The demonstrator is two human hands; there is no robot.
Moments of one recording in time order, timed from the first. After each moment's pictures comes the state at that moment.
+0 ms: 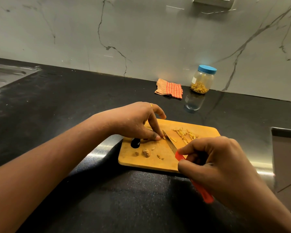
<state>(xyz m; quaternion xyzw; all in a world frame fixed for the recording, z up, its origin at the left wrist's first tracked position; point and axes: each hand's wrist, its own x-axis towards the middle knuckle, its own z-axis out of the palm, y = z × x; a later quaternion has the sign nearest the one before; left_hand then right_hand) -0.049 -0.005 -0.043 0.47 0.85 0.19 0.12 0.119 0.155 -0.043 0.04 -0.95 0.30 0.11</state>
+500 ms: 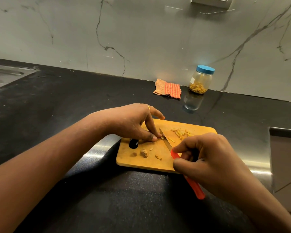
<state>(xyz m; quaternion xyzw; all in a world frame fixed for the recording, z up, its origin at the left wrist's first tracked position) -0.048 -0.006 -0.039 0.47 0.85 0.18 0.15 0.108 0.156 -0.044 0.04 -0.95 0.30 0.09</state>
